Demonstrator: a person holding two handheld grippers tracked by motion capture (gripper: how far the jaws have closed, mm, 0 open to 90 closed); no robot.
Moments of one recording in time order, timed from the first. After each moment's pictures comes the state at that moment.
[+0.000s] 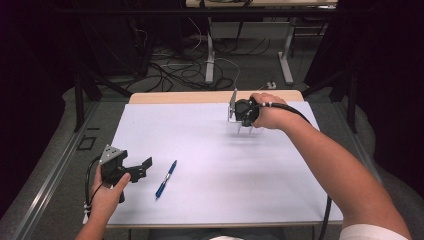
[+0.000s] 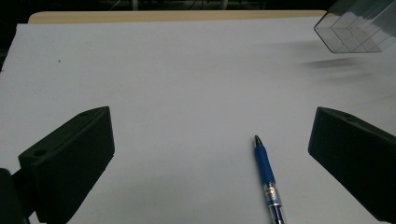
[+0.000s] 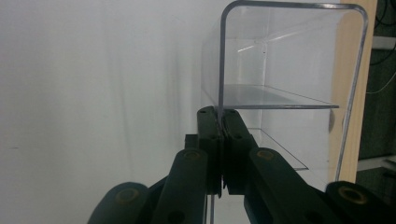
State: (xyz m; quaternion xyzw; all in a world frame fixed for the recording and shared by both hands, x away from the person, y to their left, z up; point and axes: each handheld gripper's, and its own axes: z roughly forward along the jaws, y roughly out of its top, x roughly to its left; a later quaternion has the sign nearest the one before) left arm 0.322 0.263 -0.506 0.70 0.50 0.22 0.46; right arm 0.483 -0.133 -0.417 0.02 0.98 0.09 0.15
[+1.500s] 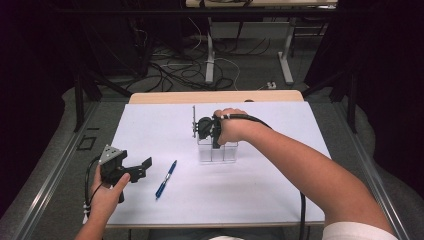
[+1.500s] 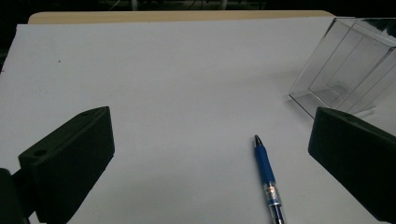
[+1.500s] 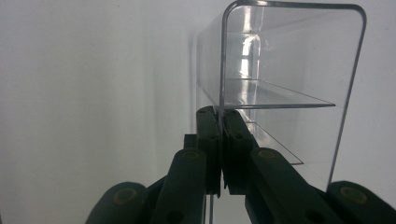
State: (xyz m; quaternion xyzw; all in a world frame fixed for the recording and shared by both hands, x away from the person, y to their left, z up) left arm 0.321 0.264 -0.505 0.70 0.50 0.22 0.46; right arm 0.446 -0.032 -0.436 -0.01 1.00 0.05 0.04
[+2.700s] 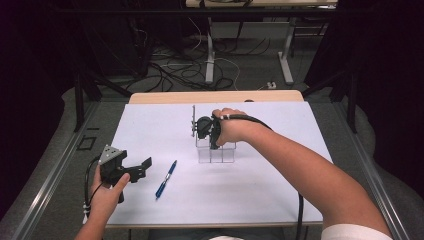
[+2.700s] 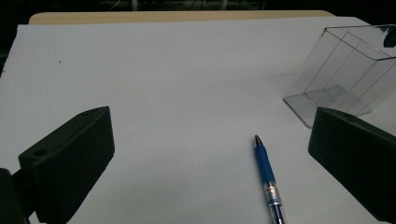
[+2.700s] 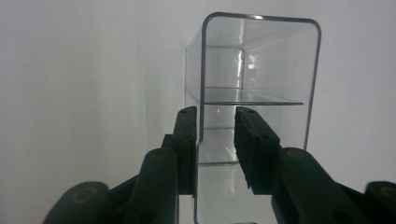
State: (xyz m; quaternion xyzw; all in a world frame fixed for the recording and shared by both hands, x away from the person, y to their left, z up) left arm 0.321 0.264 -0.505 0.70 0.50 0.22 0.46; right arm 0.445 -0.030 -0.434 -0.01 0.99 0.07 0.07
